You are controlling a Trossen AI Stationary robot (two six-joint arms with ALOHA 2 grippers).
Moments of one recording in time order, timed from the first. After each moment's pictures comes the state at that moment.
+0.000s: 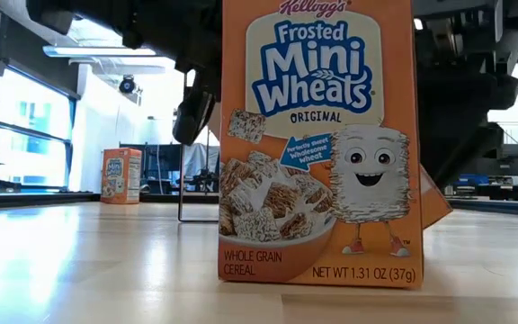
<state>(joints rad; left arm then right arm) -0.45 1.88 0.97 0.48 -0.54 -1.01 0.44 1.65 0.90 -0.31 0.09 1.14</state>
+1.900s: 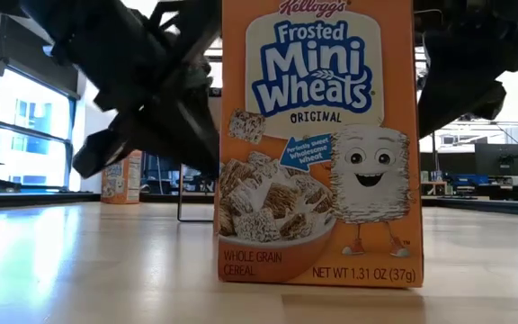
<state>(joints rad) -0.50 1.86 1.02 -0.07 -0.52 -1.45 0.55 1.52 0.90 -0.39 0.37 1.07</state>
